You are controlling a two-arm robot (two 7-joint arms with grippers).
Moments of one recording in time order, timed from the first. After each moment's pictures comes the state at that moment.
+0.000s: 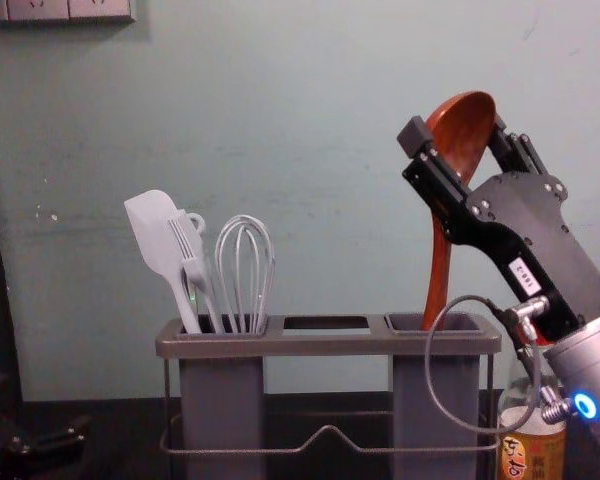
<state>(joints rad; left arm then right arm) -0.20 0.60 0.45 -1.41 -0.25 -0.12 0.03 0.48 0.02 -0.22 -0.87 0.66 -1.05 0.86</state>
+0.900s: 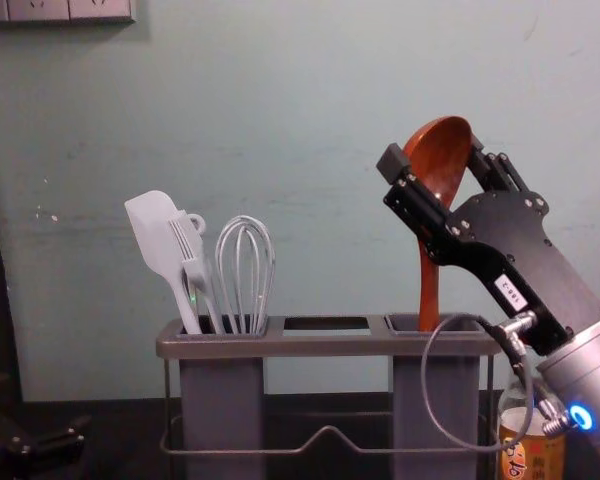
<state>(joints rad) -0.20 0.60 0.45 -1.41 -0.25 -0.12 0.03 0.46 0.01 -0.19 -0.89 0.51 -0.99 0.79</state>
